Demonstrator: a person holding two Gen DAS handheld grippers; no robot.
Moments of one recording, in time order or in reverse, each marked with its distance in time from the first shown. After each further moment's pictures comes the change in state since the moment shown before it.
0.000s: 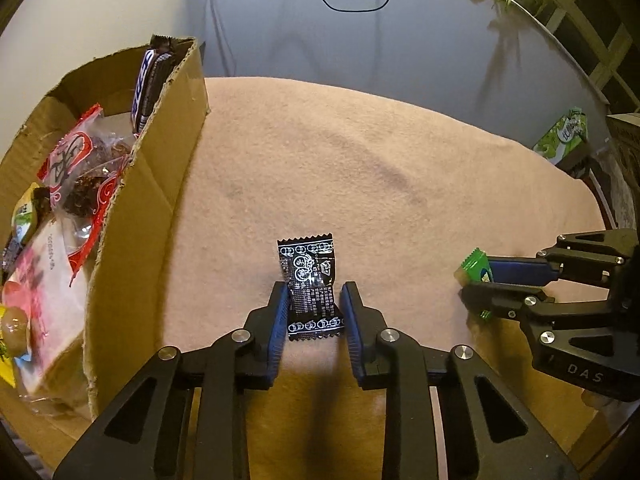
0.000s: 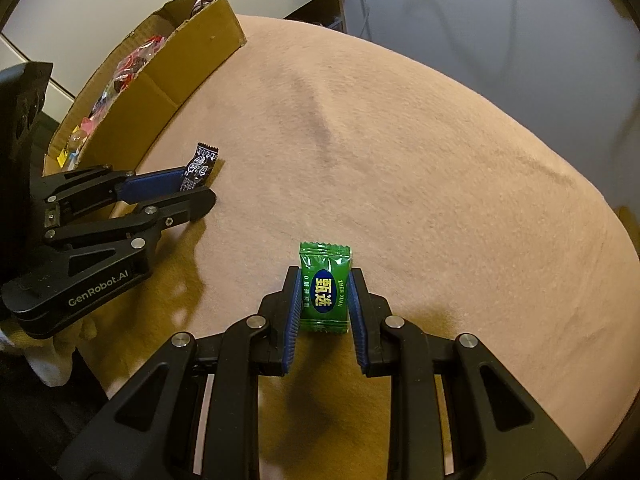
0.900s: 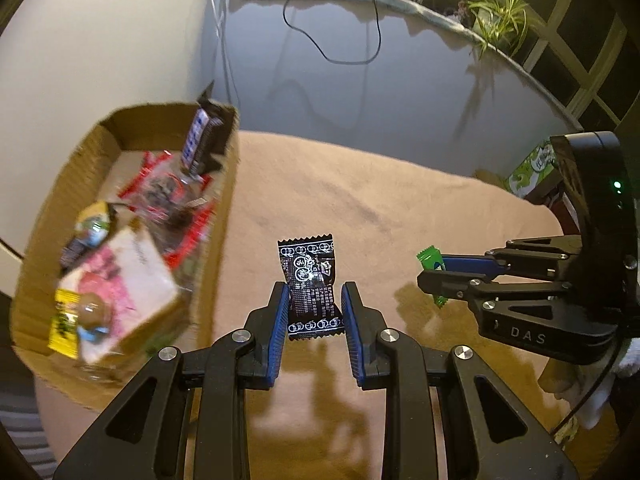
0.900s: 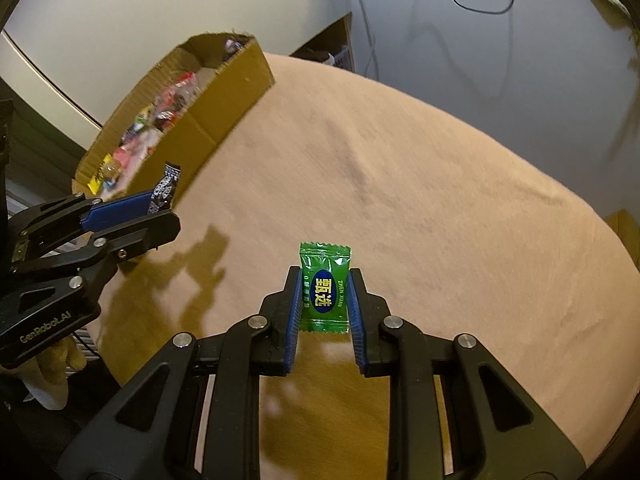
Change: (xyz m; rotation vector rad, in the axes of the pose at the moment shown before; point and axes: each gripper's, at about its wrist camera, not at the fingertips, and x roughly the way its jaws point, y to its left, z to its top) left arm -0.084 0.035 -0.006 -0.019 -0.130 -0.051; right arm -0.045 0.022 0.008 0.029 -0.095 0.029
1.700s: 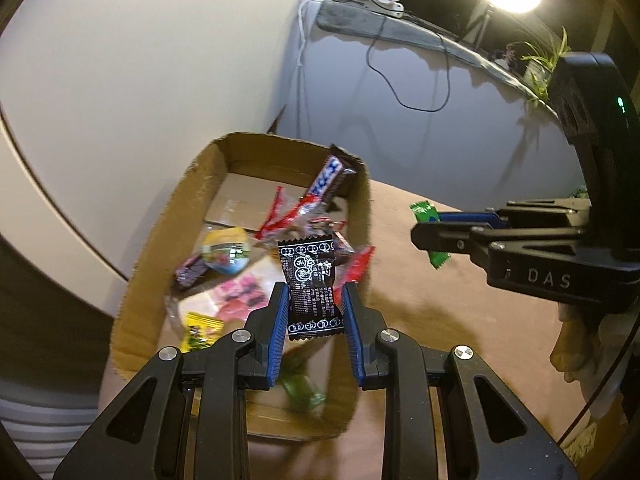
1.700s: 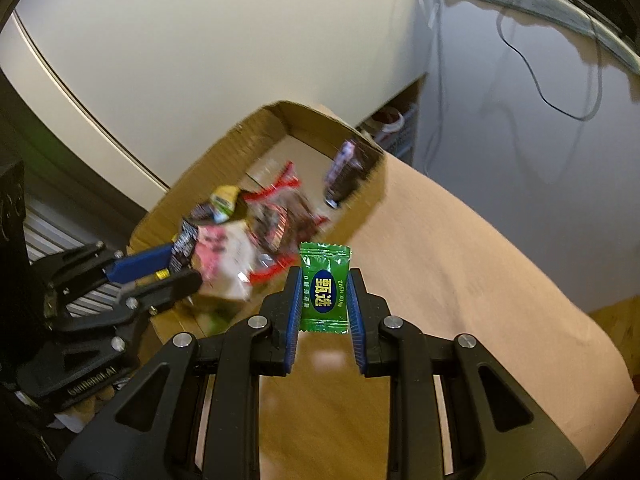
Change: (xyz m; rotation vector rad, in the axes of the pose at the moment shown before) left arm -0.036 0.080 0.006 -0.113 -0.082 0.111; right arm -0.005 0.092 0.103 -0.154 -0.084 0.089
